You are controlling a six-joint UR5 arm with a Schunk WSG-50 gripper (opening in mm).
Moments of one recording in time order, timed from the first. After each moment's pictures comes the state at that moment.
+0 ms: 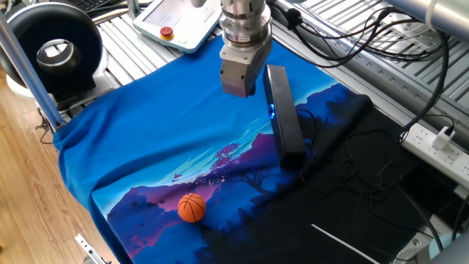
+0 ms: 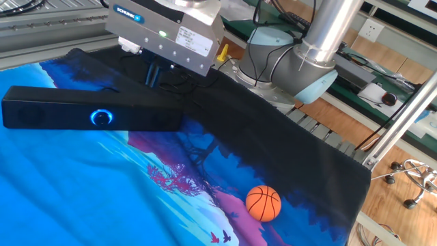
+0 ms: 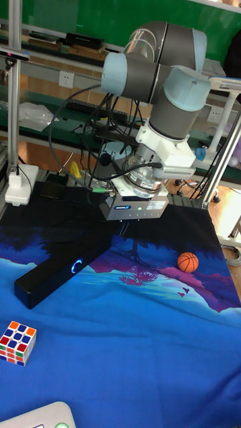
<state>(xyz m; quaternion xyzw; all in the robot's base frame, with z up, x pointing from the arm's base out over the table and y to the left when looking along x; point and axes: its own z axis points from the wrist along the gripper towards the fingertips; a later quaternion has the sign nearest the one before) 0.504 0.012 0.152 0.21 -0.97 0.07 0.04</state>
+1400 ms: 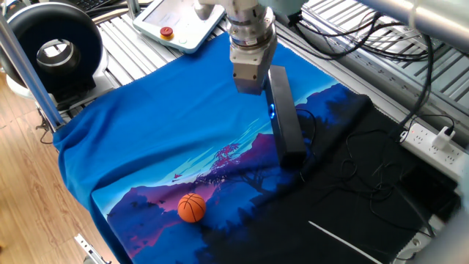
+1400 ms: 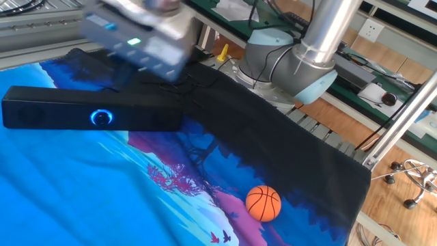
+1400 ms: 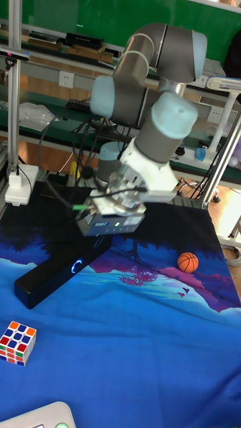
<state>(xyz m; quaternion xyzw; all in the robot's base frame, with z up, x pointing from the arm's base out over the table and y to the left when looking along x) 0.533 -0.044 0.118 0.28 -0.95 0.12 0.06</state>
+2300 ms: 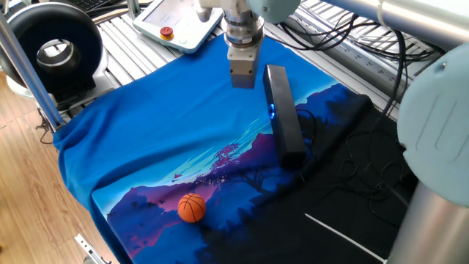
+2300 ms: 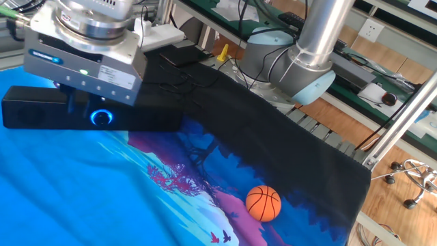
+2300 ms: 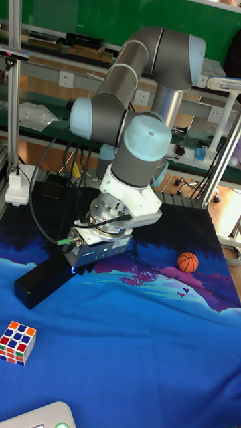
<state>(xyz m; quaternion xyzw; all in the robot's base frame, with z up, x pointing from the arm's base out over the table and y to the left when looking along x) 0.576 -0.045 0.077 0.32 -0.94 0.07 0.03</state>
